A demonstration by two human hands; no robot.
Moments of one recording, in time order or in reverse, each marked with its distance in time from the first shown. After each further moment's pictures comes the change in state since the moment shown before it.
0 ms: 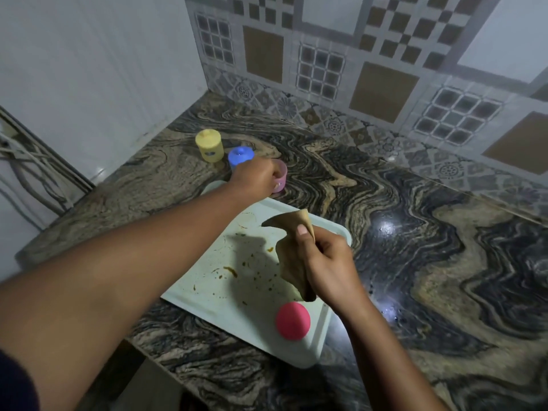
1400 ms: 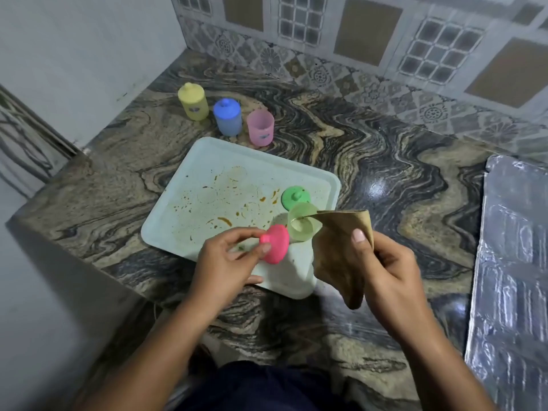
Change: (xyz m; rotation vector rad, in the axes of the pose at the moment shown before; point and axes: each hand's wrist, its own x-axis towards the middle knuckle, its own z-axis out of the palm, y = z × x) left_hand -0.277 0.060 0.033 -1.282 0.077 -0.444; right_hand -0.127 0.026 -0.047 -0.036 0.245 -0.076
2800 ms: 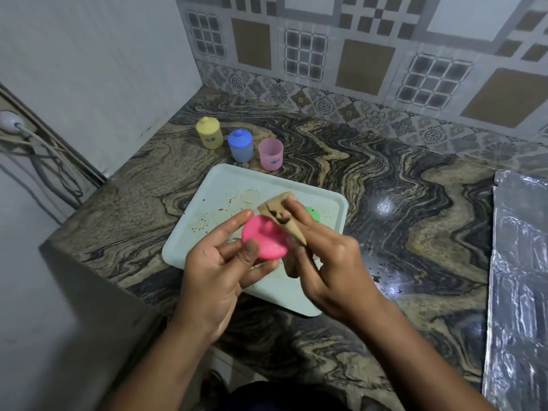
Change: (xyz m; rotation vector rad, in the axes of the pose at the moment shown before) left_hand -0.034 0.063 -0.019 -0.531 -0.081 0.125; right_hand 0.028 -0.011 0.060 -0.349 -0.210 -0.639
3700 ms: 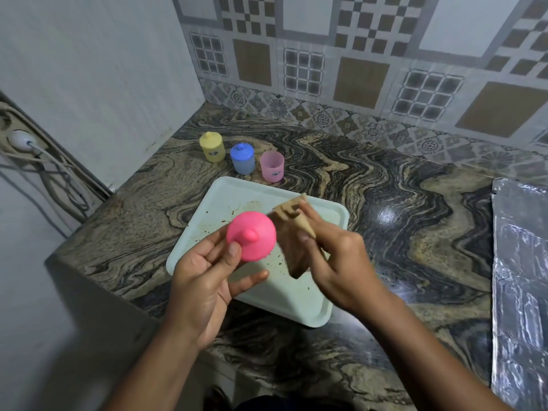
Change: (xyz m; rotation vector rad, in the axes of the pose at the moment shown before) left_hand 0.006 0.011 -0.015 -0.041 0.017 -0.036; right_hand 0.013 0.007 -0.009 -0.095 0.043 0.061
